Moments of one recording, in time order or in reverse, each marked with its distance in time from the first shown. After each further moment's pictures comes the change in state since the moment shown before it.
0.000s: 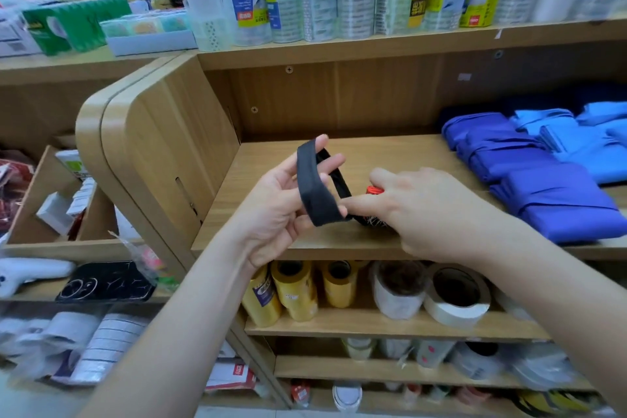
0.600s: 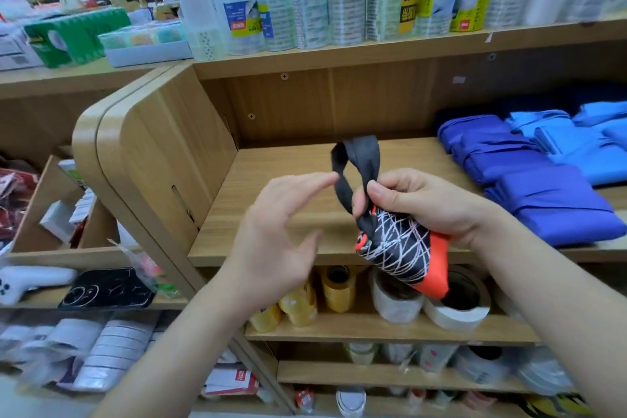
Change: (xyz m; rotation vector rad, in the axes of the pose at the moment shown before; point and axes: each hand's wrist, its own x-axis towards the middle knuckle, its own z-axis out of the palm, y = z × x) left_hand -0.024 -0.021 -0.003 1.274 0.082 0.709; right_hand 0.001 0.020 0.024 1.827 -0.049 -0.044
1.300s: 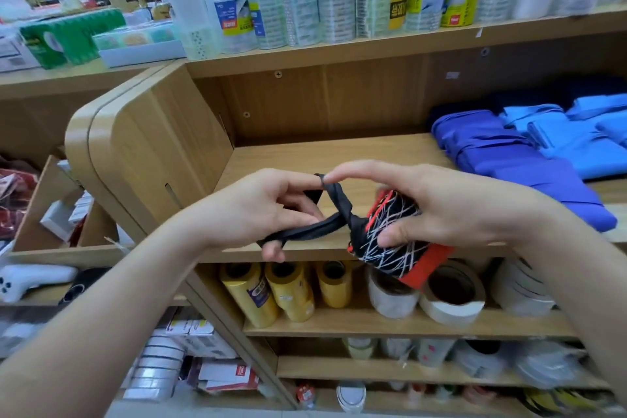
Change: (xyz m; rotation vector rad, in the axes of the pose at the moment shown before) left_hand 0.046 0.009 -0.034 -0.481 -0.664 -0.601; right_hand -0.032 -0.044 0.002 -0.916 -0.038 0.091
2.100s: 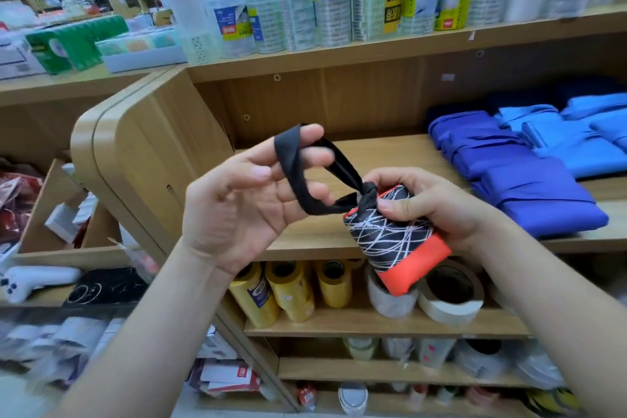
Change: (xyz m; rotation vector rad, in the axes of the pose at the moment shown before) left_hand -0.010 -0.009 0.016 -0.883 -0.025 0.551; right_hand 0.017 0.045 0.031 1.051 0.026 -0.084
